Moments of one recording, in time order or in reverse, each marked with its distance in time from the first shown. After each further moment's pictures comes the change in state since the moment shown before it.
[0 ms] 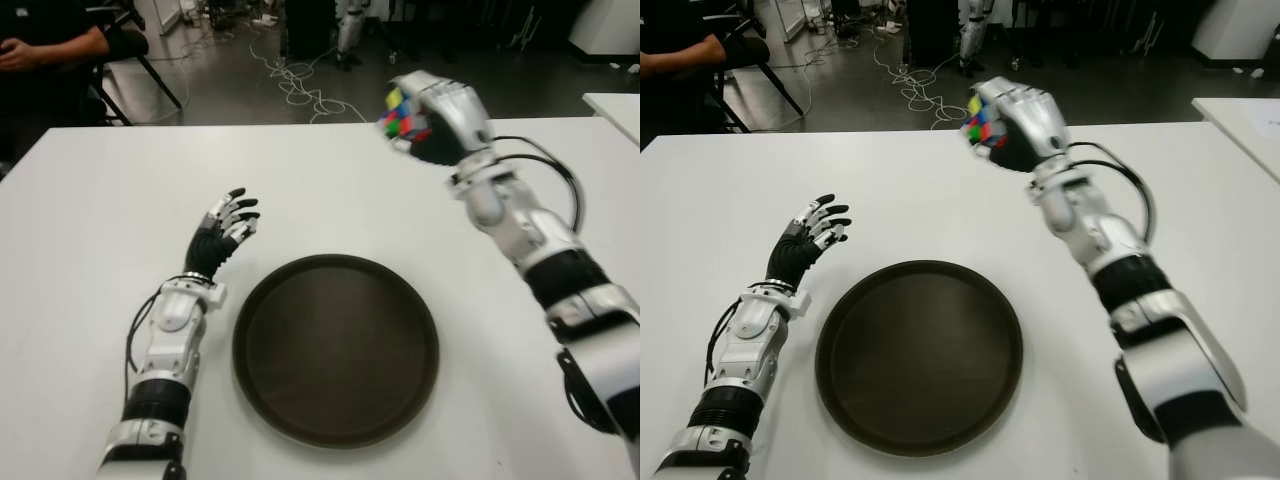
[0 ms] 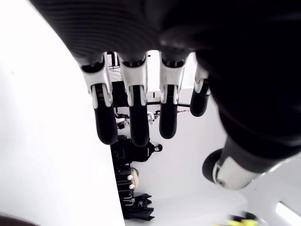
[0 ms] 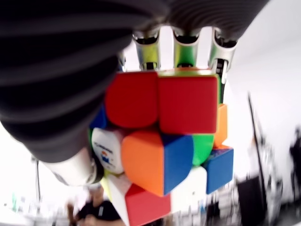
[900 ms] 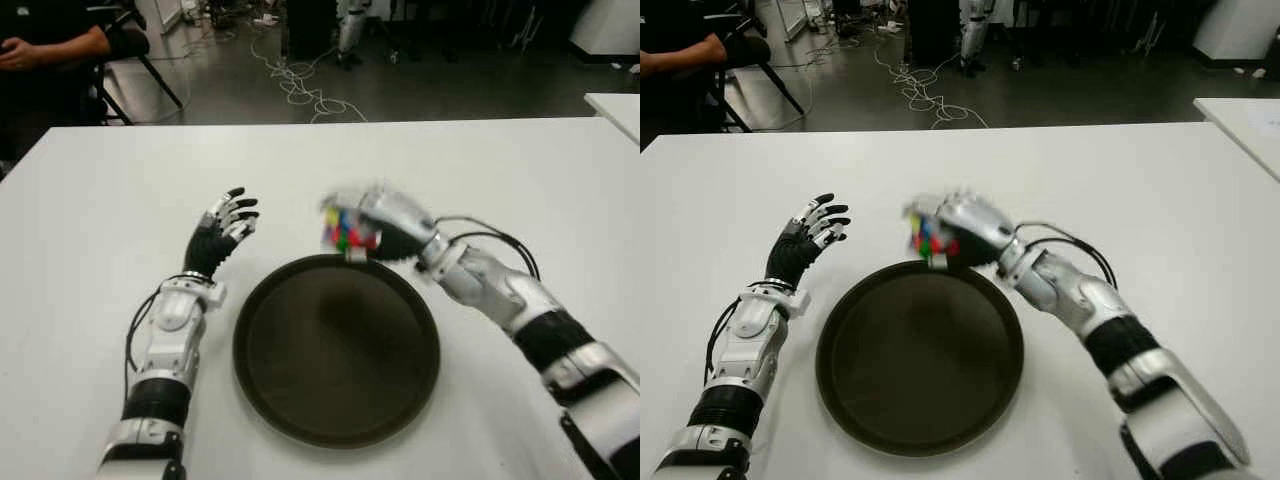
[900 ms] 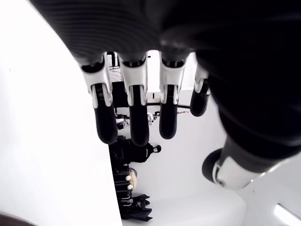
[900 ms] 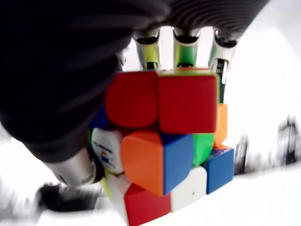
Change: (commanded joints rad) left arm 0.001 0.000 -0.003 -0.007 0.003 -0.003 0.005; right arm 0.182 -0.105 0.177 -0.226 0.094 -0.278 0.622
